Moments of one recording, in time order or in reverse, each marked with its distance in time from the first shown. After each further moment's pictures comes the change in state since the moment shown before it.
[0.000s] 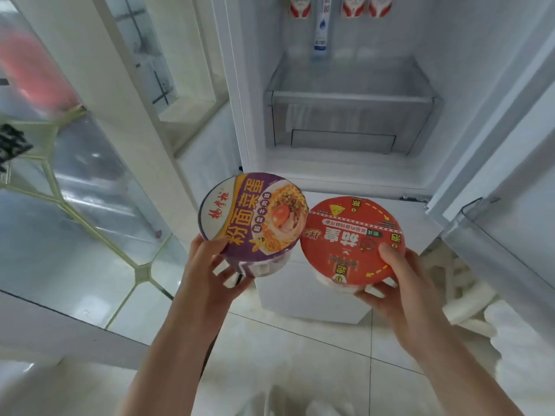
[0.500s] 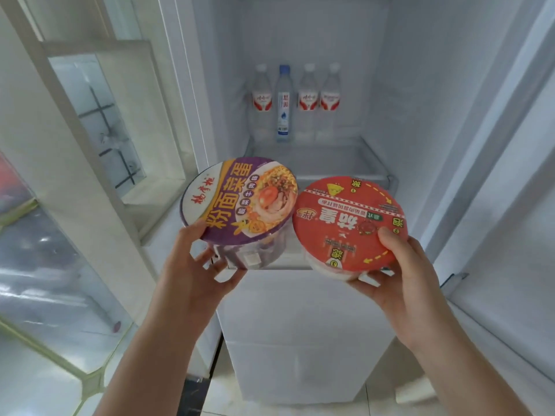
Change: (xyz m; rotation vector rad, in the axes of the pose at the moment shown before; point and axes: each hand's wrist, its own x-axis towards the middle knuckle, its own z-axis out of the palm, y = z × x) left_hand 0.080 0.097 0.085 -0.107 -0.194 0.068; right_hand 0.042 -0.105 0.065 0.119 -0.001 -0.285
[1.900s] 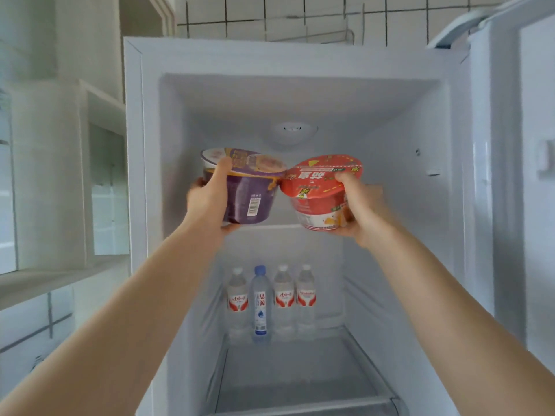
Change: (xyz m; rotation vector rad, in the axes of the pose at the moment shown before) left_hand 0.146 0.210 0.312 0.322 -0.129 0.566; right_hand 0.191 -0.305 0.182 -0.216 0.062 -0.521
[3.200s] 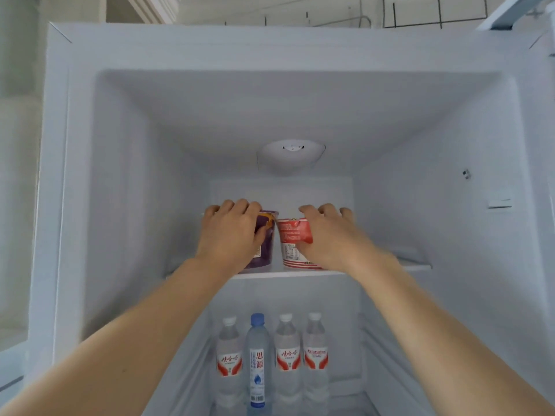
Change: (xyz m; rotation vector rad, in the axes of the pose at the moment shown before) left_hand 0.124 -0.057 0.041 1.608 0.009 1.106; right_hand 0.092 0.025 0.041 -1.378 -0.199 -0.597
